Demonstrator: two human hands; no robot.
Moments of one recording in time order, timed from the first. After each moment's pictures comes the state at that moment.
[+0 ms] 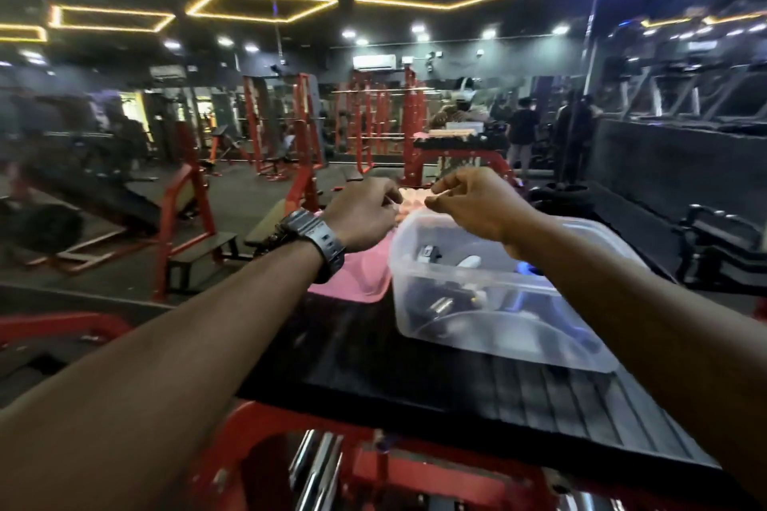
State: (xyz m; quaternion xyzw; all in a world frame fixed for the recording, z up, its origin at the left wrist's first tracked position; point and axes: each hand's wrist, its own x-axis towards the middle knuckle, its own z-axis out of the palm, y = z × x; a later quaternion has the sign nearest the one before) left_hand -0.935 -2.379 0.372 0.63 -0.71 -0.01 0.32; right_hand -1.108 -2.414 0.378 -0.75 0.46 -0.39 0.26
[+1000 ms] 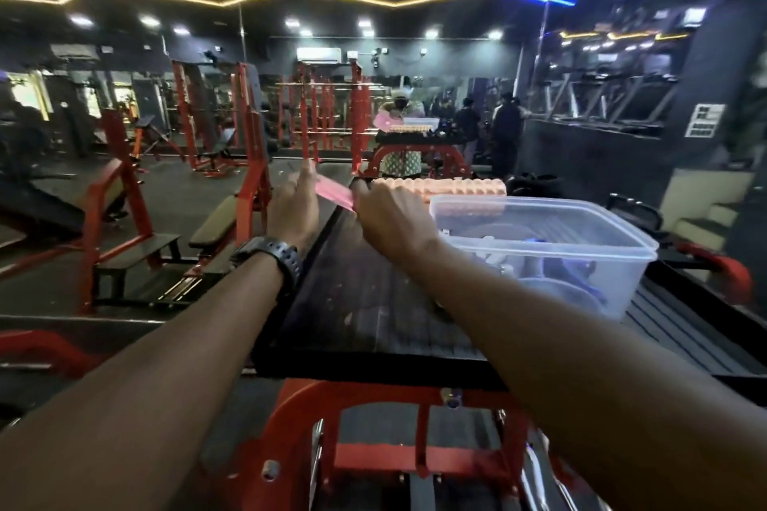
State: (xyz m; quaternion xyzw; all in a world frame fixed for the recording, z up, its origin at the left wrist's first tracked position) left_hand -0.818 -2.376 0.336 0.61 -0.50 -0.20 0.58; right_hand -0.963 -2.362 0.347 -0.83 0.44 -0.25 -0.23
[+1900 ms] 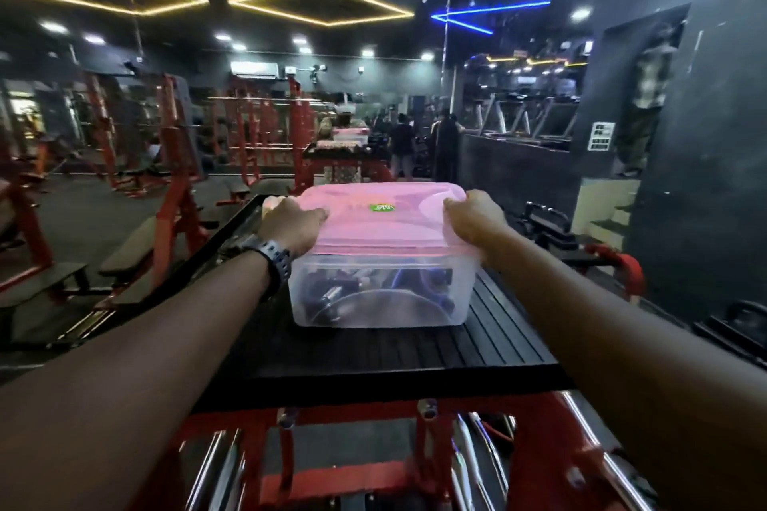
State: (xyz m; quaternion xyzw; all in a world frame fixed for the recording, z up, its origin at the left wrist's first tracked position) left_hand -0.985 -2.401 0.347 0.67 -0.59 -0.17 0.41; right_hand -1.238 -2.394 0.366 -0.56 0.69 -0.43 0.16
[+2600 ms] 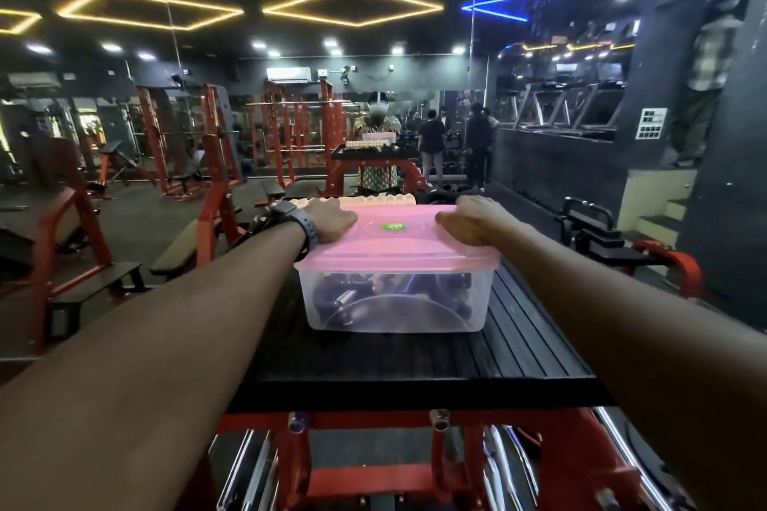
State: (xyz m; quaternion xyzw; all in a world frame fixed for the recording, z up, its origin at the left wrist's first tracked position) left_hand -1.001 -2.427 0.373 0.71 -0.68 -0.10 0.17; right_hand -1.236 -2.424 0.369 -0.69 0.70 -0.17 0.04
